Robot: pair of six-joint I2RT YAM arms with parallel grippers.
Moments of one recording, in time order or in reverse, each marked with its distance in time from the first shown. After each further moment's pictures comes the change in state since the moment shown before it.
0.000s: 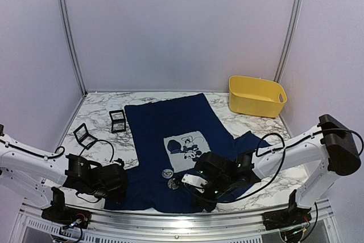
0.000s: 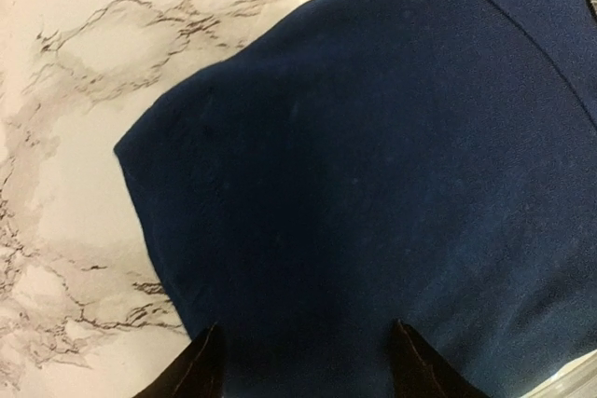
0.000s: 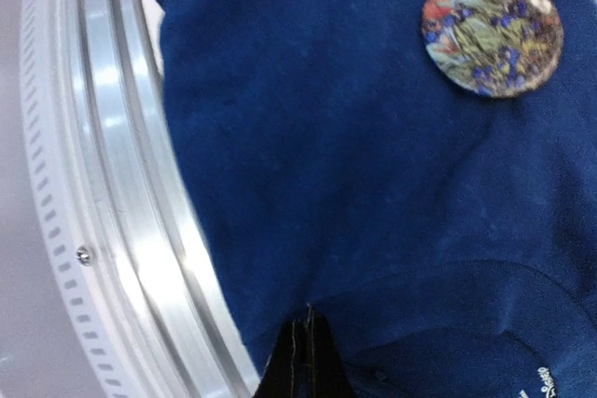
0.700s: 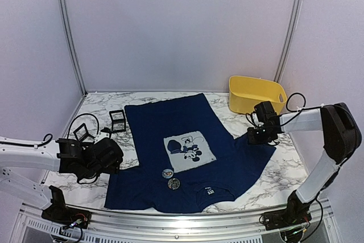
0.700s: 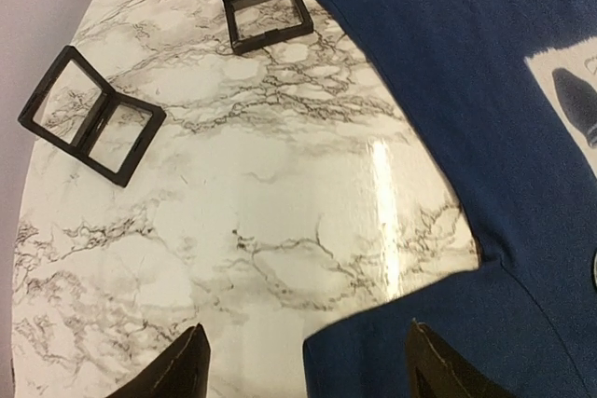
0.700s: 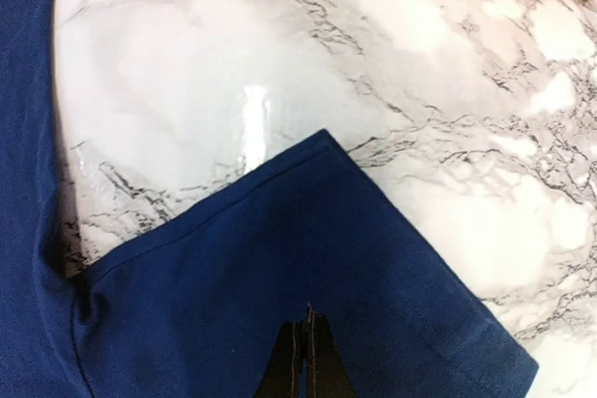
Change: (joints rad) left arm 0.162 -0.079 0.135 -0.074 -0.354 0.066; right arm -0.945 0.020 0.062 -0.005 0.411 0.042
